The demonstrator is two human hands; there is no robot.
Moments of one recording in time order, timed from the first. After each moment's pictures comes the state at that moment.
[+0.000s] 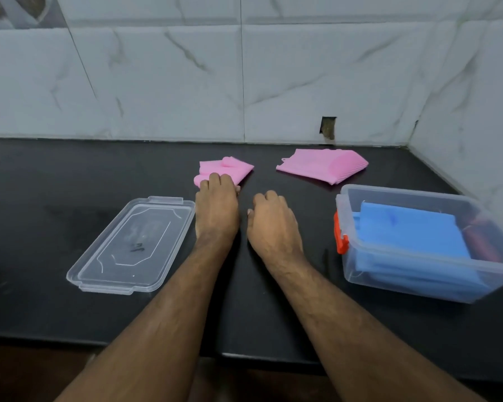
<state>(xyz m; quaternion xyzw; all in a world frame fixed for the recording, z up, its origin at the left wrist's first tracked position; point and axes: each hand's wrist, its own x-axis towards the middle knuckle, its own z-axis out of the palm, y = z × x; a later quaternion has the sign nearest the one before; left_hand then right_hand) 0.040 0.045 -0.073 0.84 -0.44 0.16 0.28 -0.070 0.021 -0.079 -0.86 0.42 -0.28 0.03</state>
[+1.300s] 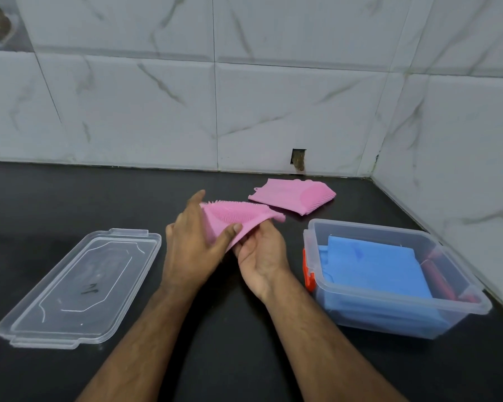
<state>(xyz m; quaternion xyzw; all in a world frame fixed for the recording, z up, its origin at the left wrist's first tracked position) 0.025 0.063 -0.073 0.72 -0.50 0.07 0.48 -0.086 0.000 -0.057 -0.28 0.22 -0.43 0.83</state>
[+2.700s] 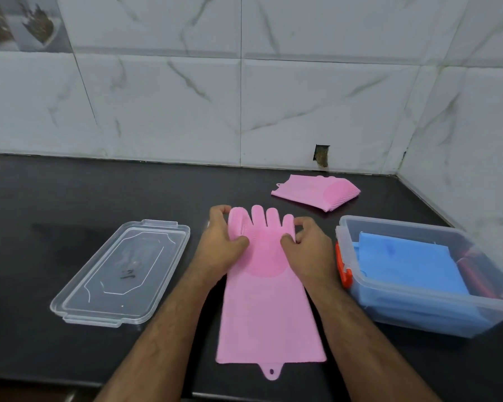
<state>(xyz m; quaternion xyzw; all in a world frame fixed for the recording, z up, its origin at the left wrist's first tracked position) 0.028 0.077 -0.064 0.71 -0.40 -0.23 0.52 -0.123 -0.014 -0.070 -0.72 0.52 -0.35 0.29</state>
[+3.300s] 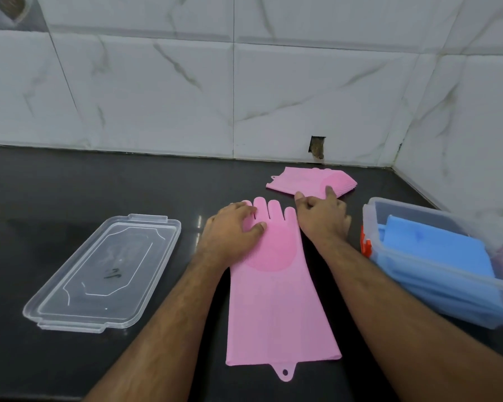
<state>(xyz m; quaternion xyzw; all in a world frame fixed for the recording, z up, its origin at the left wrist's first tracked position) 0.034 0.032 -0.077 0.76 -0.57 -0.06 0.31 -0.118 -0.095 -0.067 -0.75 0.61 -0.23 0.14</state>
